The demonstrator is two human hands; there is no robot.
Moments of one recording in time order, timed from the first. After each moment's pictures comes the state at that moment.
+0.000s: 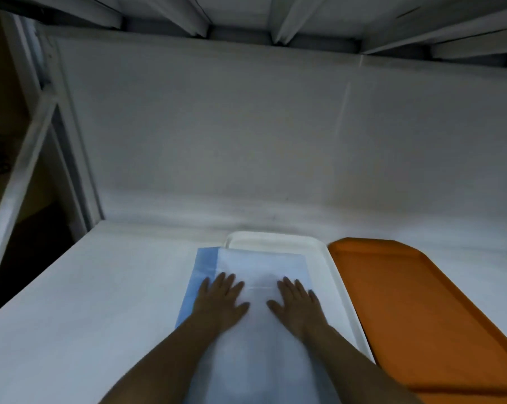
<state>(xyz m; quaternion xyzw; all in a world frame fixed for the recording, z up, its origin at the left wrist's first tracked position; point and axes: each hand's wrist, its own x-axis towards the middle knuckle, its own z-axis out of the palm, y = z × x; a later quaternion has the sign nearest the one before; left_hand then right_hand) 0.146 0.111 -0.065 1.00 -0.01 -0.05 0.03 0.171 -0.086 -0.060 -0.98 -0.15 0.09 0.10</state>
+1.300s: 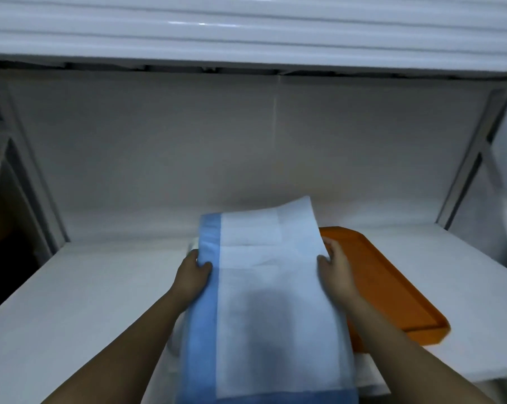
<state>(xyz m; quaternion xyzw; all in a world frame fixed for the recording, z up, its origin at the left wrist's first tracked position) 0.109 0.052 0.035 0.85 0.08 0.08 0.52 0.123 -0.237 0.030 -0.79 -0.01 -0.15 0.60</state>
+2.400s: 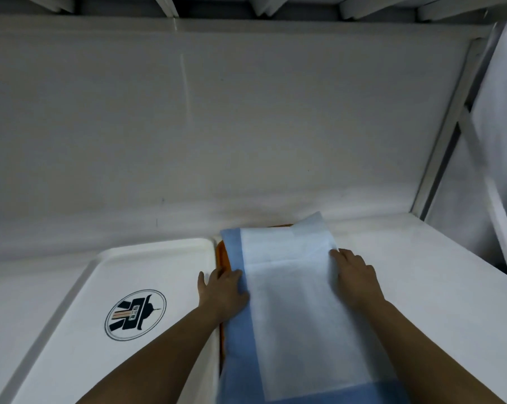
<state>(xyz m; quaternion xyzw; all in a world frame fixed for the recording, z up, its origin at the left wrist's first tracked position) 0.245 -0.179 -0.047 0.99 -0.04 -0.05 0.10 0.258 -0.453 -0.051 -0.99 0.03 -0.08 0.08</state>
